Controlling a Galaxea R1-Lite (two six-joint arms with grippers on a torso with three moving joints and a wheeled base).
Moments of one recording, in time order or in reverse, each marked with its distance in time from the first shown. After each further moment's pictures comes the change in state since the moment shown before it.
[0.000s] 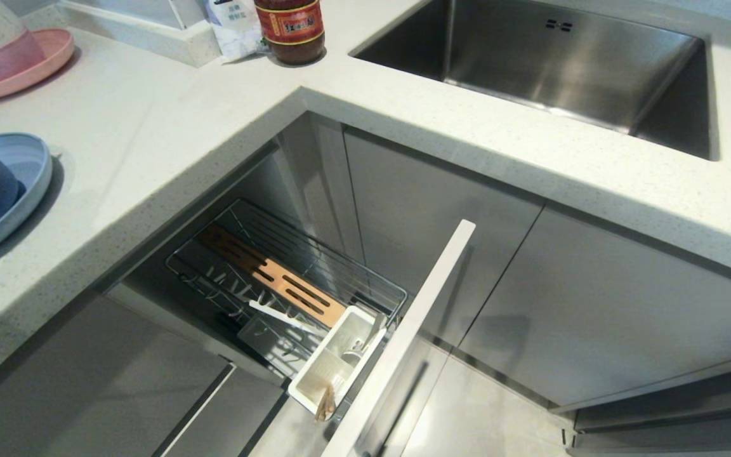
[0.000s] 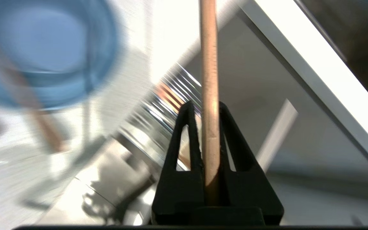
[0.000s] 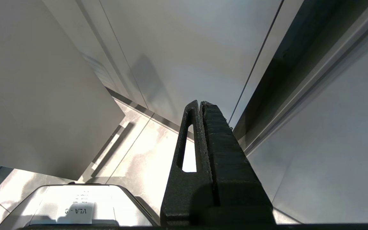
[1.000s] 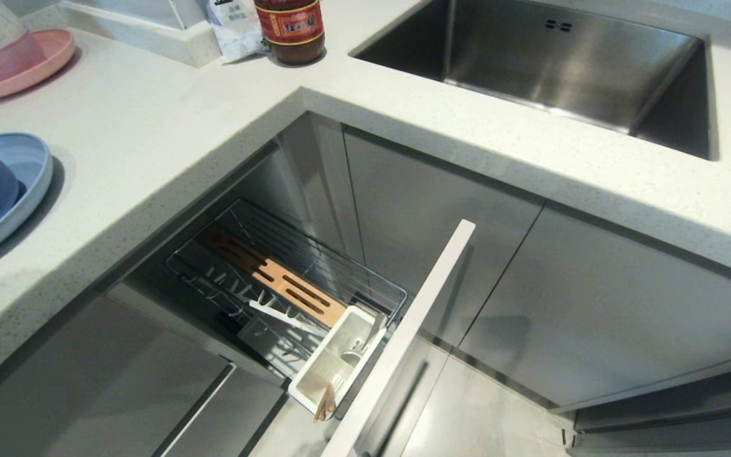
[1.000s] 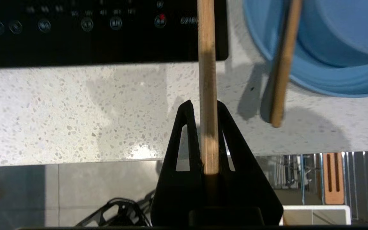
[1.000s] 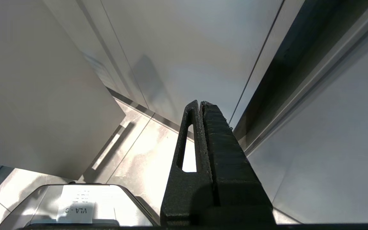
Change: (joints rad) left arm 0.752 -0.105 0.523 -0.127 0.165 0.002; right arm 0.000 0.000 0.000 0.000 0.000 0.000
